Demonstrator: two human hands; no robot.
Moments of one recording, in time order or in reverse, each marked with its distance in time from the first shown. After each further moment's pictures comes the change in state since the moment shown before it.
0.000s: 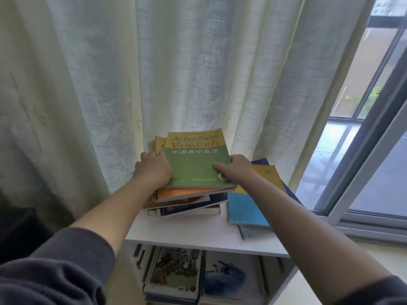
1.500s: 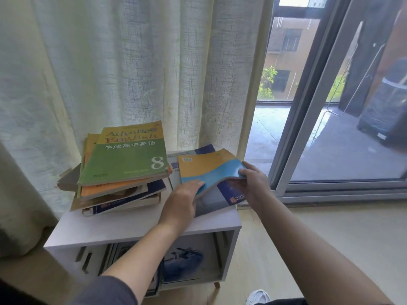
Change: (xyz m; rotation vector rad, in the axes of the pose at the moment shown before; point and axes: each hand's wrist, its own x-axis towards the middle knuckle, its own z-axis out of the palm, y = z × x) left_hand -0.125 0.143 0.116 -0.499 0.194 0.769; right_hand -0.064 0.154 -0.096 1.089 0.318 0.290
